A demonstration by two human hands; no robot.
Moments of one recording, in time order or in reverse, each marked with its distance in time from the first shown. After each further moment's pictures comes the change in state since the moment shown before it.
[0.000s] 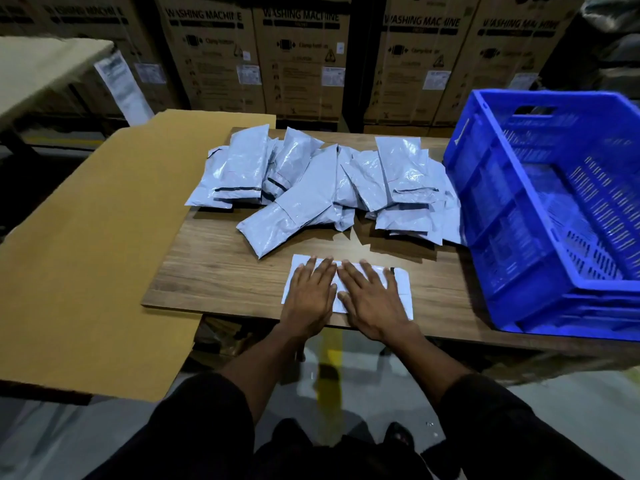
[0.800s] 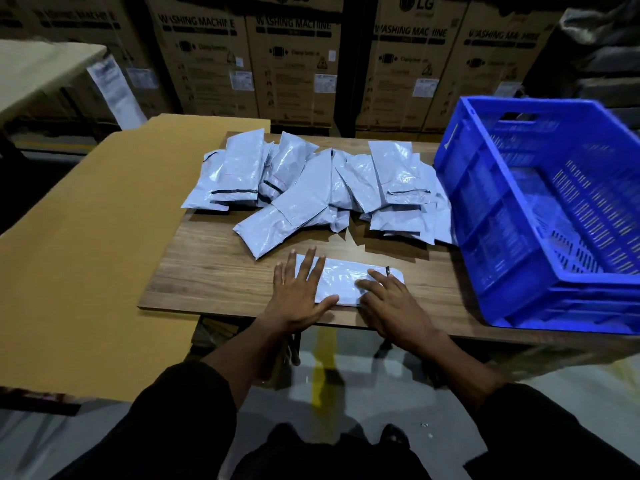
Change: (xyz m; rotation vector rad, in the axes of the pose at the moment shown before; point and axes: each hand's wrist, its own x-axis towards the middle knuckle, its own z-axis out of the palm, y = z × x) left_hand 0.001 -0.018 -0.025 -0.006 -0.260 -0.060; right_hand -0.030 0.044 -0.002 -0.022 0.333 -0.337
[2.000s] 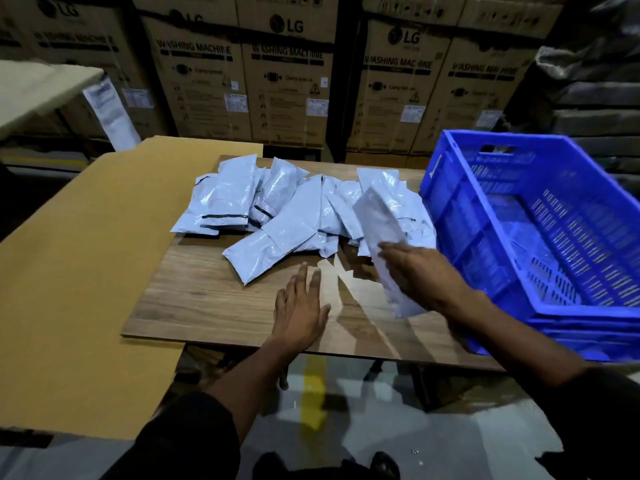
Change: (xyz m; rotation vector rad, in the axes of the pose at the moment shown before) left_hand 0.022 0.043 -0.017 -0.068 0.087 -0.161; right_hand 0.054 0.057 -0.129 -0.007 -0.016 0.123
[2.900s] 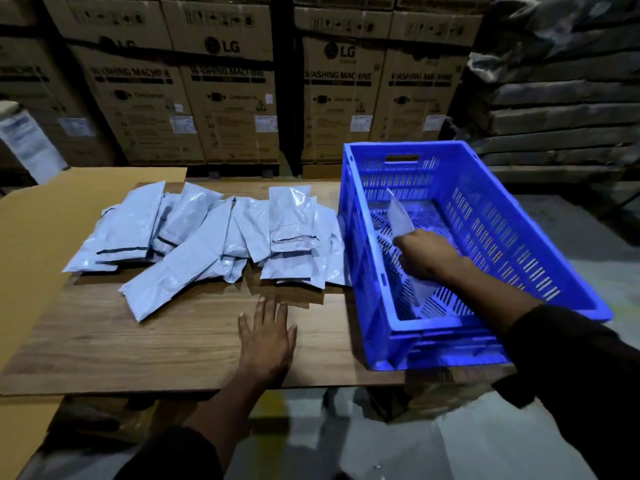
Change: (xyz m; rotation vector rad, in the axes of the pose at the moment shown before) left_hand 0.035 0.125 0.068 0.180 0.000 -0.052; right_hand -0.056 0.202 -0.059 -0.261 -0.350 0.425
